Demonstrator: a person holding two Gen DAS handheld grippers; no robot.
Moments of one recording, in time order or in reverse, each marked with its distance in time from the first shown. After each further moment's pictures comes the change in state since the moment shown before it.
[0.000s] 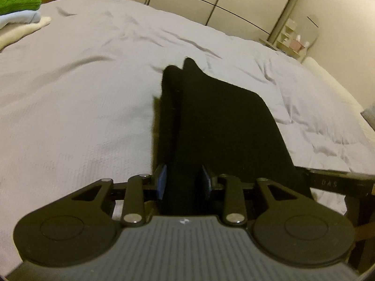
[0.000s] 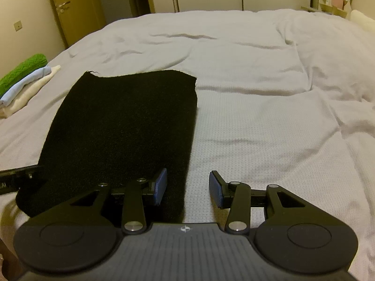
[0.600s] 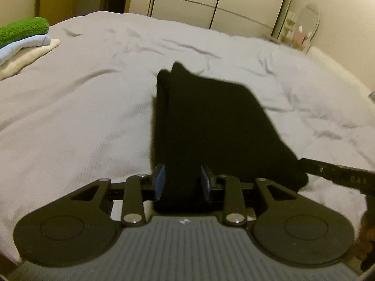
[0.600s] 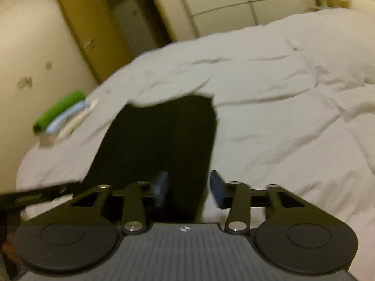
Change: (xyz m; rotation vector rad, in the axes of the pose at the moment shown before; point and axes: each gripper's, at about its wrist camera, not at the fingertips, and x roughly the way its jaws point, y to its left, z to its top) left arm -0.039 -0.040 -0.027 0.109 -0.030 0.115; right arm -0.063 -0.025 -0.039 0.080 -0.119 0.231
